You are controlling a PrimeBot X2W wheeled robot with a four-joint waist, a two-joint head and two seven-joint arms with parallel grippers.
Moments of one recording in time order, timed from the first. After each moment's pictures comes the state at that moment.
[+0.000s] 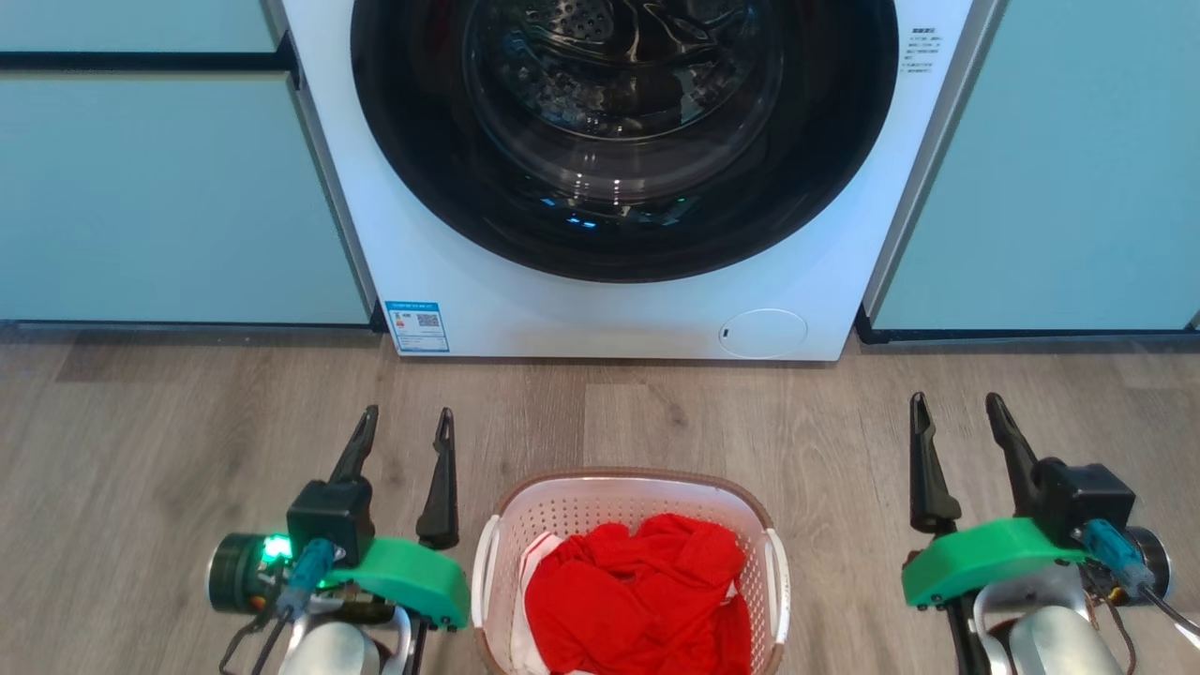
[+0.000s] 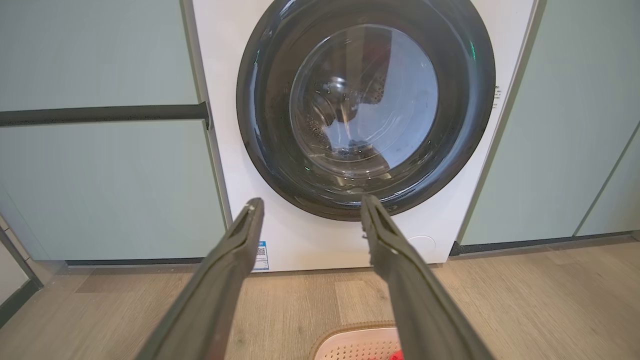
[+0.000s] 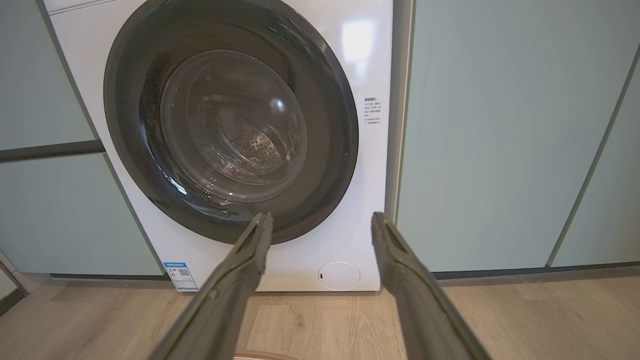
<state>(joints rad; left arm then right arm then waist) -0.04 0.06 -0.29 0.21 -0.16 0.08 -0.25 -0.01 -0.05 0.05 0.16 0.21 0.12 -0.25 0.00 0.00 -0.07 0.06</state>
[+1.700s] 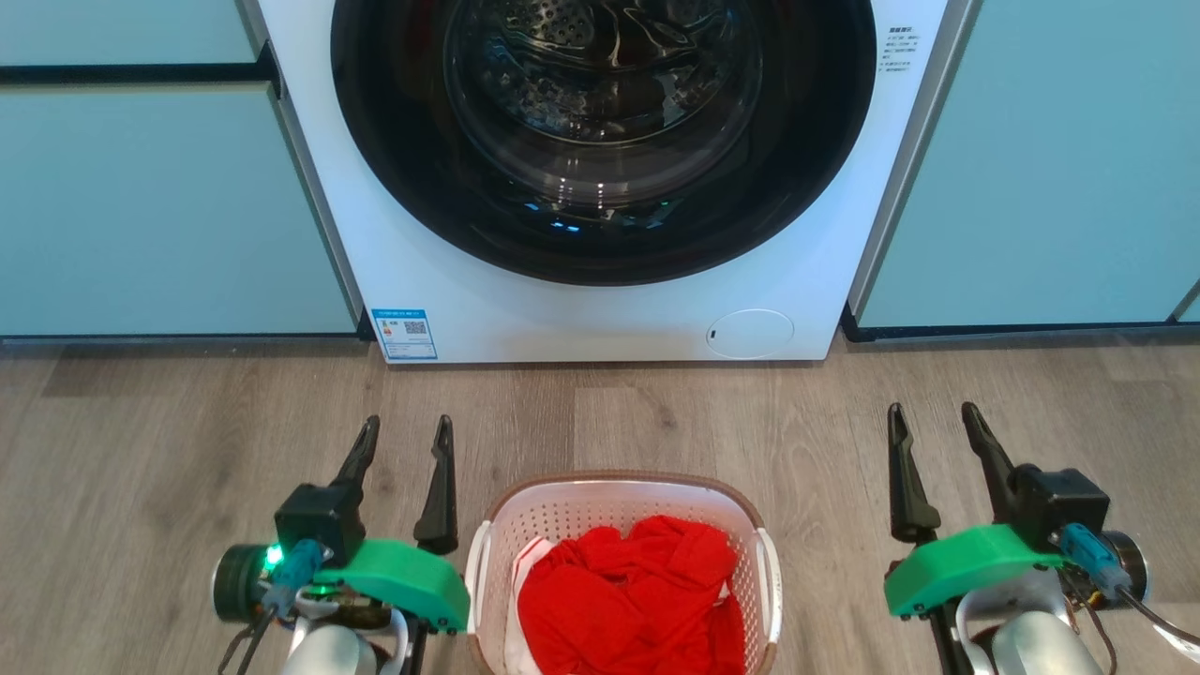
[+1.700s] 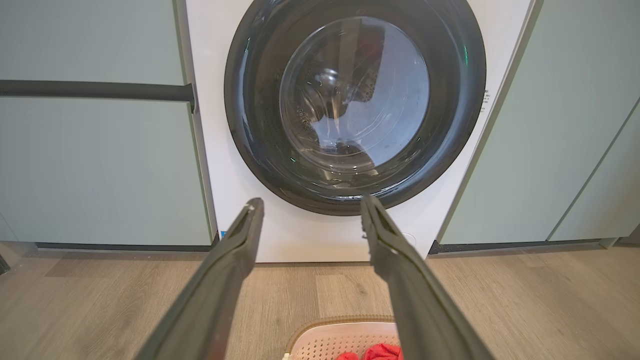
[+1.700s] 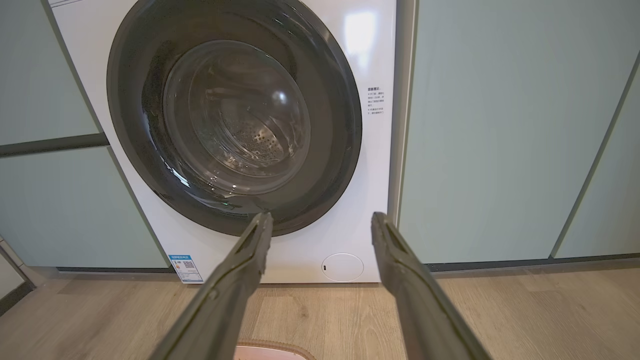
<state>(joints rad) -0.04 0.05 -0.29 0.24 -0.24 0.05 -0.25 -0.01 -0.05 0.09 0.18 0.22 0.12 -0.25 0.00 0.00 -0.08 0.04</state>
